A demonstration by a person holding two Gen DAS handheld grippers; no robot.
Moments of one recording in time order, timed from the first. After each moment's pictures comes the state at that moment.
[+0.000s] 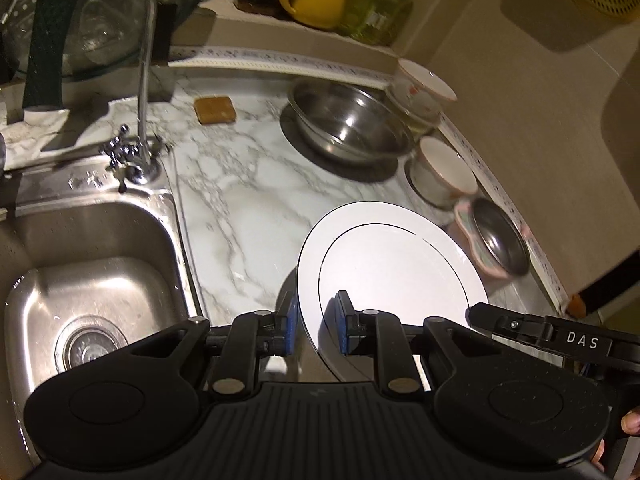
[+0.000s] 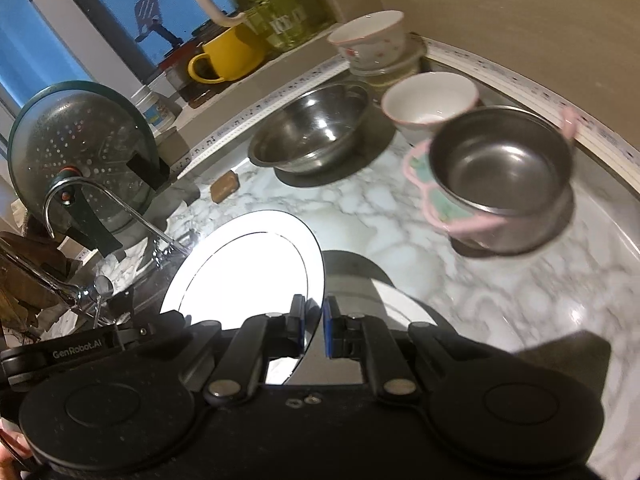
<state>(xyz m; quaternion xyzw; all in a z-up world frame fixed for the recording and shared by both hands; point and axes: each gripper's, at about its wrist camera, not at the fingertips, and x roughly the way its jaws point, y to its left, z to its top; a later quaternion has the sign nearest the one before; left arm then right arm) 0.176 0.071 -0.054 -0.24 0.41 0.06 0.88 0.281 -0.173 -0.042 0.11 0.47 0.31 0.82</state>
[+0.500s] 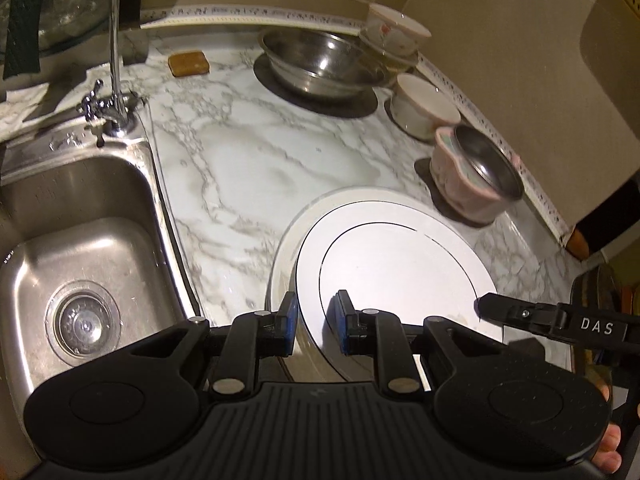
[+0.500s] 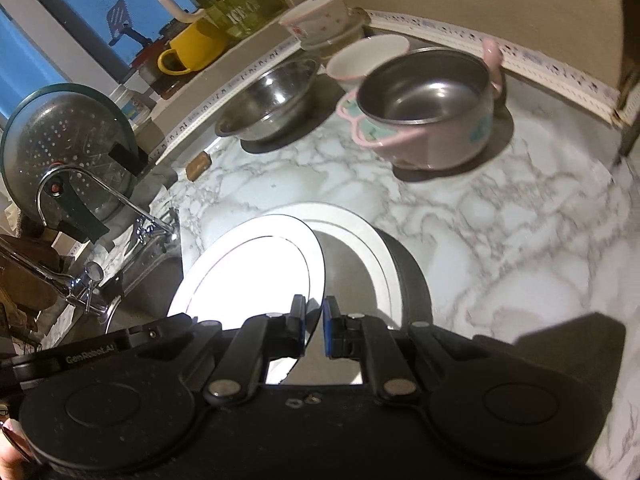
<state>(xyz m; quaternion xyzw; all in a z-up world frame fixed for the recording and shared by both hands) 0.156 0.033 -0.079 -0.21 0.45 0.04 0.87 0.241 -0.220 -0.064 0.14 0.49 0.27 0.81</state>
